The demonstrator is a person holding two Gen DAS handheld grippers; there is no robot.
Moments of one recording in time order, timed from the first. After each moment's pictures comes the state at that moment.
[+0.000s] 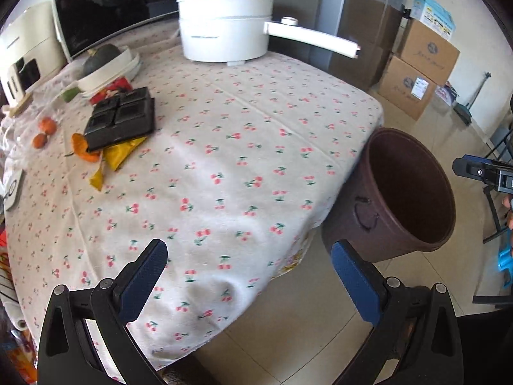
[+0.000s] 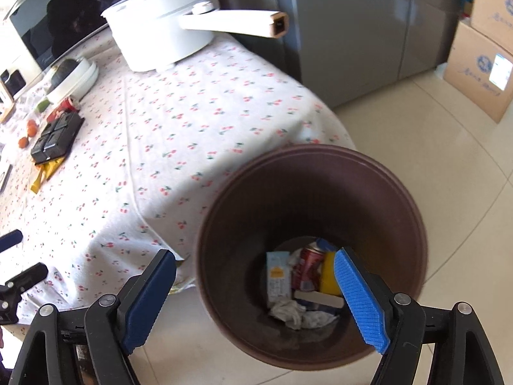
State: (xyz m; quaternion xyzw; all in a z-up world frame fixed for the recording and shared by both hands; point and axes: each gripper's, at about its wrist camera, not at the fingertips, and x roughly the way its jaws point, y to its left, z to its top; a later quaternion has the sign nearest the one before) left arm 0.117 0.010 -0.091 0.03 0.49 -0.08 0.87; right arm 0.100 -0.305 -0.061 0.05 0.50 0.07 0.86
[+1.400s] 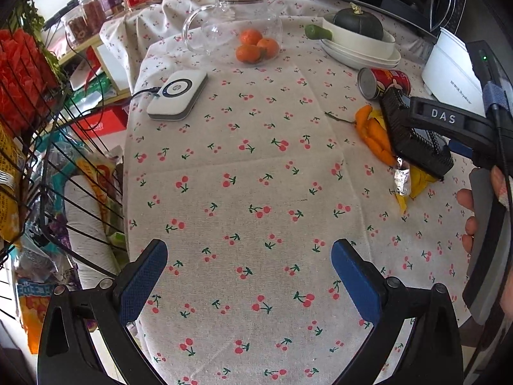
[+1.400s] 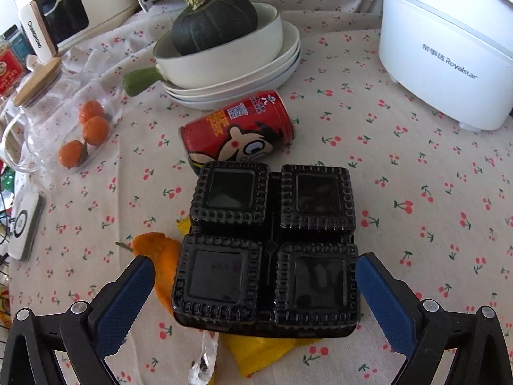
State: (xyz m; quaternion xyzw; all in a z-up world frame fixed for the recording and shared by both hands) left arm 0.140 0.294 -0.112 -0.11 0.52 0.20 0.82; right arm 0.308 0.116 -0.113 -0.01 0.50 0.14 0.85
